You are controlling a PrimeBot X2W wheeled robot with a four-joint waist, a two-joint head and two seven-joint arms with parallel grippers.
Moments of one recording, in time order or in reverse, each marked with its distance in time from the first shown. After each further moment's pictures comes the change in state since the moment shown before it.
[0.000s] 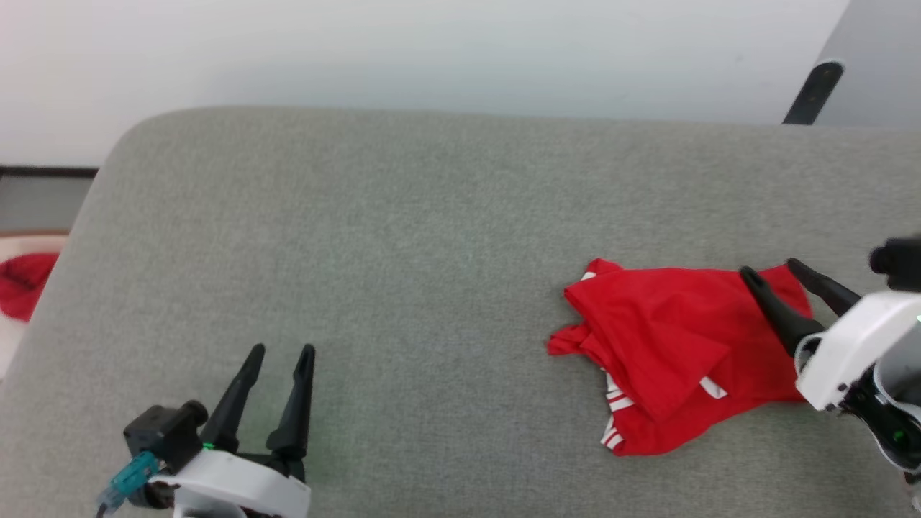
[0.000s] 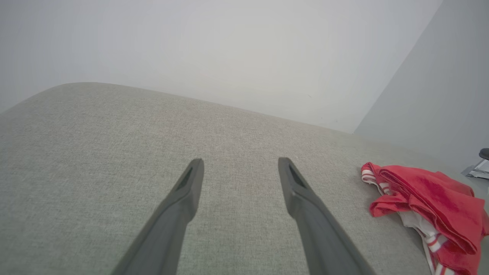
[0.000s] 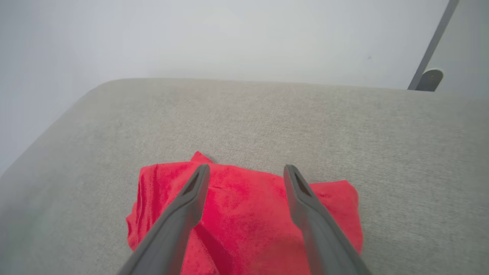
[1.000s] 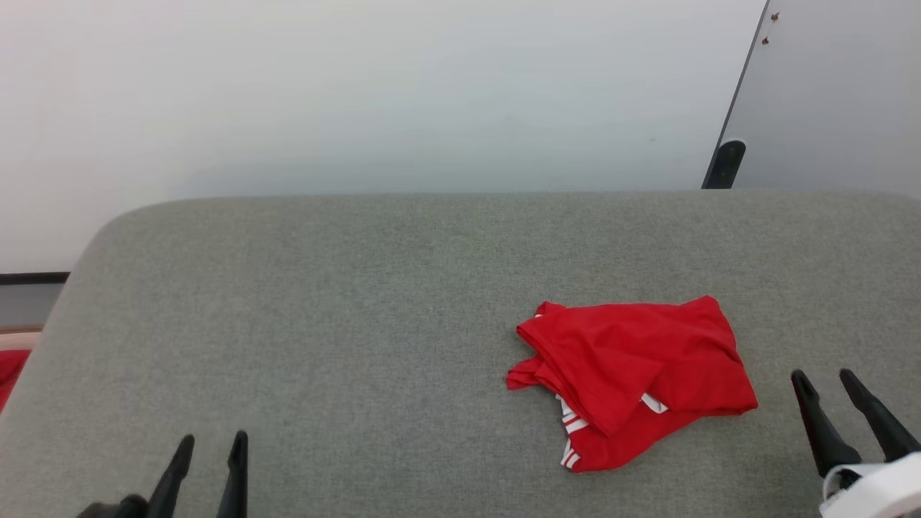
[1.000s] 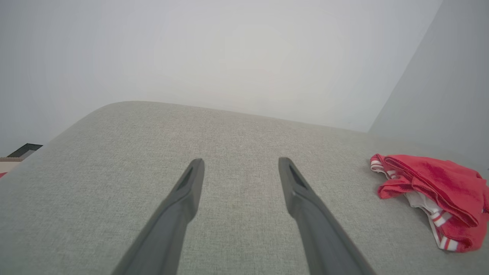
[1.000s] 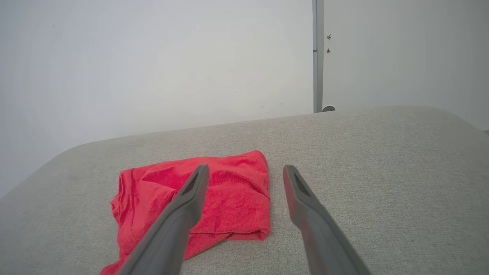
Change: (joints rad) left arm 0.234 0.016 0.158 -0.066 0.085 0.015 0.000; right arm 0.357 0.063 -0.139 -0.010 -0.090 0.000 -0.409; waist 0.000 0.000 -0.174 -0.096
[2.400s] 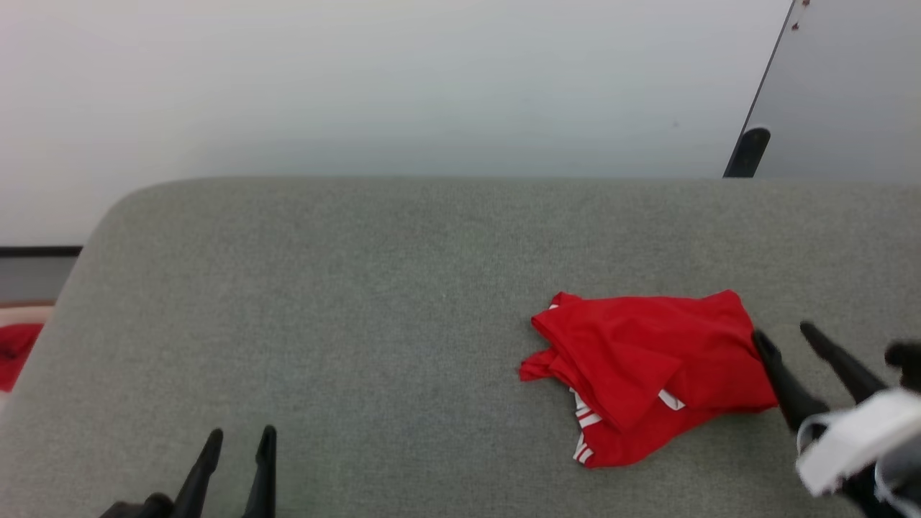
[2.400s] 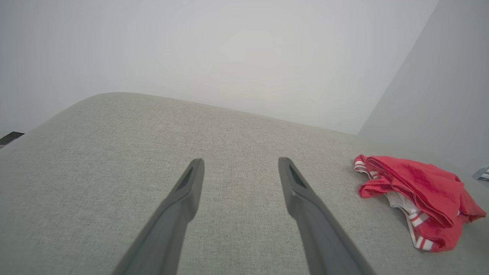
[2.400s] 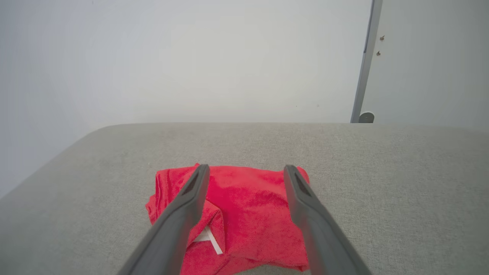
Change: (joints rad) left arm 0.045 -0.034 -0.038 -0.091 -0.009 0.019 0.010; right arm -0.037 0.028 -0.013 -0.154 -0.057 0.000 0.190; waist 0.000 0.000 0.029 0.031
